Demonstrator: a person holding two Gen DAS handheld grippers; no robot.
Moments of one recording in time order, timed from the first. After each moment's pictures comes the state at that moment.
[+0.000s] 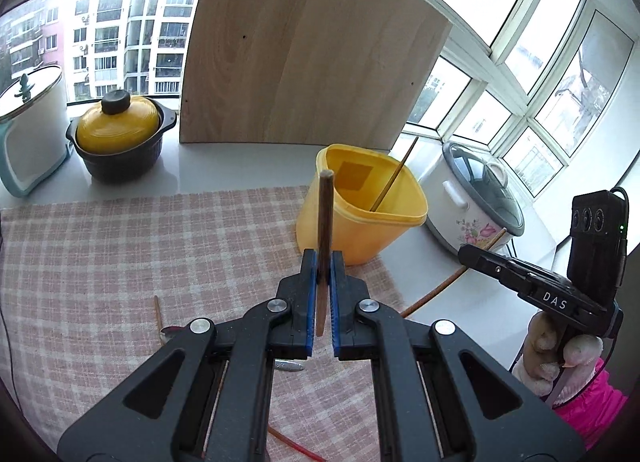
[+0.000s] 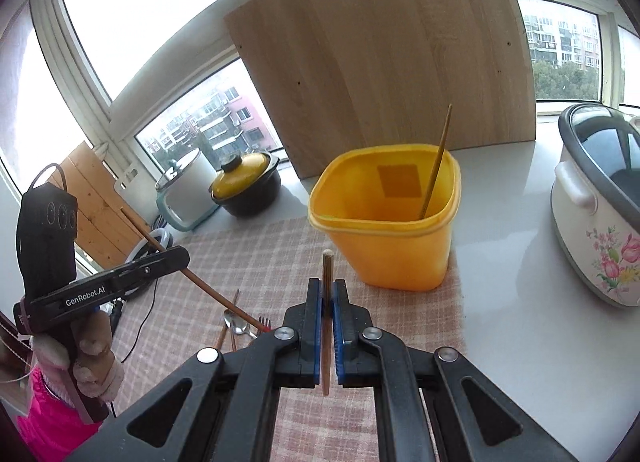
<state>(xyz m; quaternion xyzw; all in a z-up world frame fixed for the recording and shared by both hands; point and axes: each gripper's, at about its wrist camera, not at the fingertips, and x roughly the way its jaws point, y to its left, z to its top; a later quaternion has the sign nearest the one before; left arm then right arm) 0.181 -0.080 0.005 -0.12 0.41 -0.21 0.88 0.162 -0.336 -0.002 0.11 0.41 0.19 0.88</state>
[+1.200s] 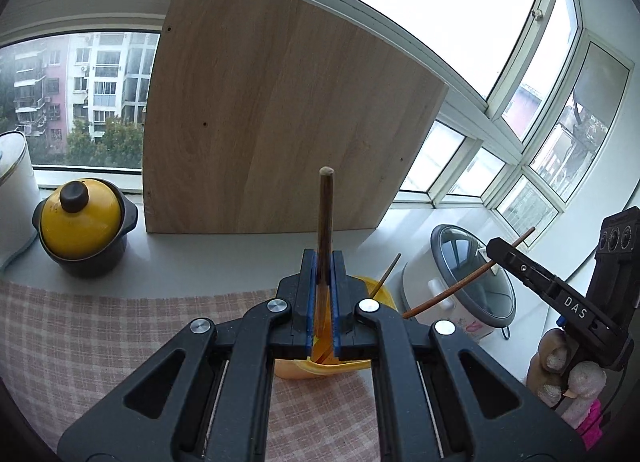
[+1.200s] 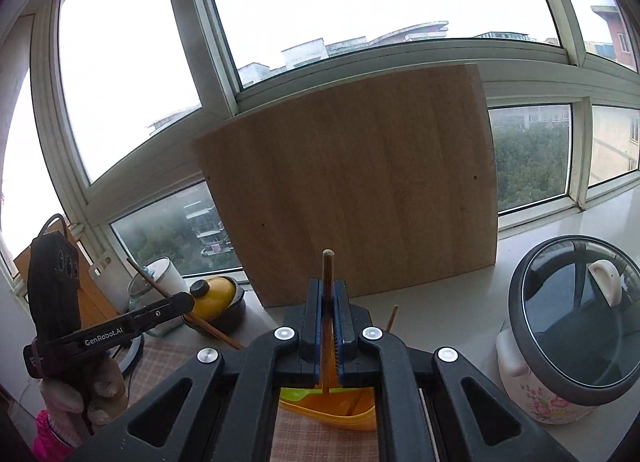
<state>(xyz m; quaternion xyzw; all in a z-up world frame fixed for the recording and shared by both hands) 0.272 -0.125 0.048 -0.15 0.34 -0.21 0.90 0.231 -0.362 0.074 0.10 0.29 0.12 0.94</state>
